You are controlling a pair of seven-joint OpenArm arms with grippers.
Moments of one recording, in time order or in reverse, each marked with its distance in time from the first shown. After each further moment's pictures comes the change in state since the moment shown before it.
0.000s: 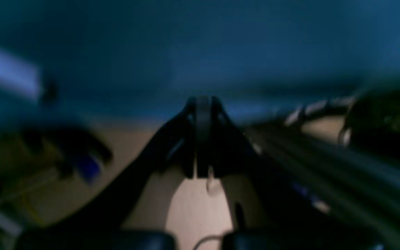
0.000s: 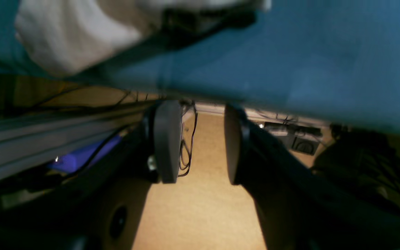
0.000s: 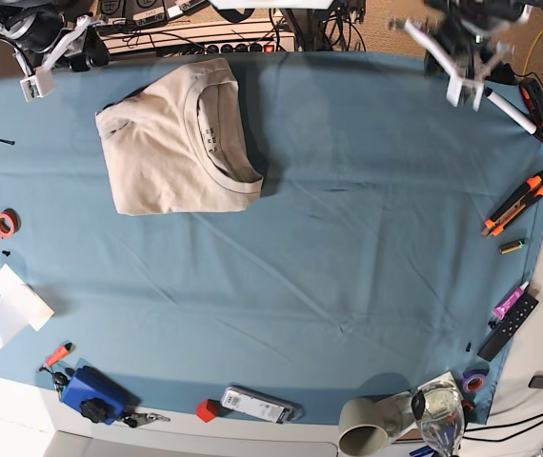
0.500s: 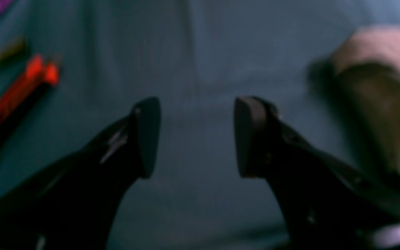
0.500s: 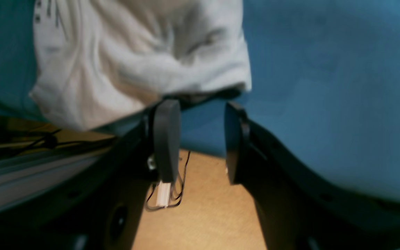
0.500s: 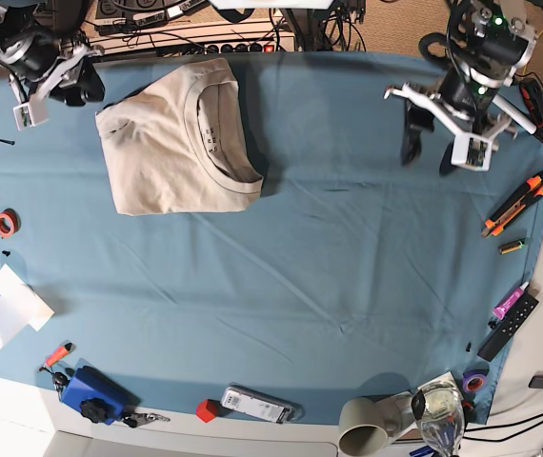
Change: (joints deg) left arm -12.2 1.9 1.2 -0.9 -1.2 -6.7 -15.7; right arm 8.6 0.0 0.0 0.0 -1.2 0.0 0.0
